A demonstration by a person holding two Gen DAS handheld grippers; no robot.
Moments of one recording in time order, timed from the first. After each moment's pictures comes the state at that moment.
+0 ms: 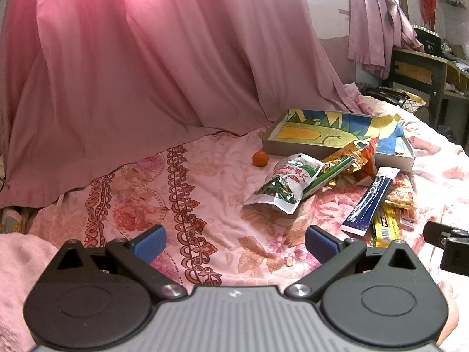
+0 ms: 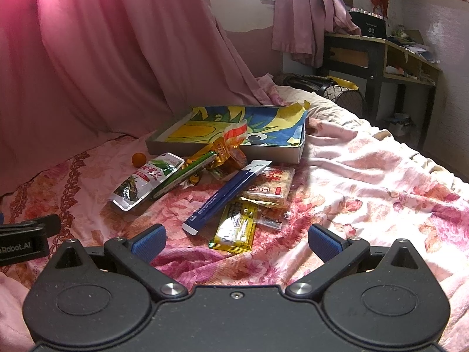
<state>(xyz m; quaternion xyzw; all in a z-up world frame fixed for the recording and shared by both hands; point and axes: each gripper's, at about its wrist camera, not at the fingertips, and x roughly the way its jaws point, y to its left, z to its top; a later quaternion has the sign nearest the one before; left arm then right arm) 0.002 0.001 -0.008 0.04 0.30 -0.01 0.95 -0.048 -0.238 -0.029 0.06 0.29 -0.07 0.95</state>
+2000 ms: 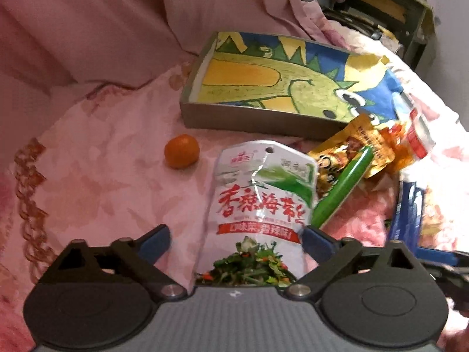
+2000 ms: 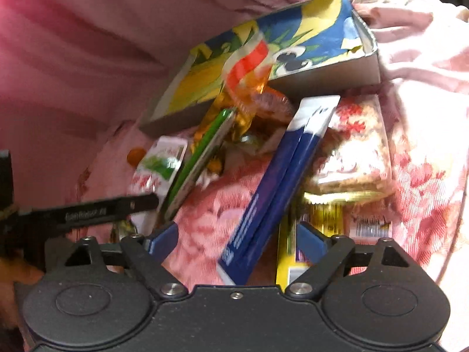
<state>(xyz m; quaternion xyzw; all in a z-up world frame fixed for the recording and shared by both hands) 0.254 -0.029 -0.079 0.05 0.47 -0.21 0.85 0.128 -0.278 -0.102 0.27 0.41 0.01 0.87</state>
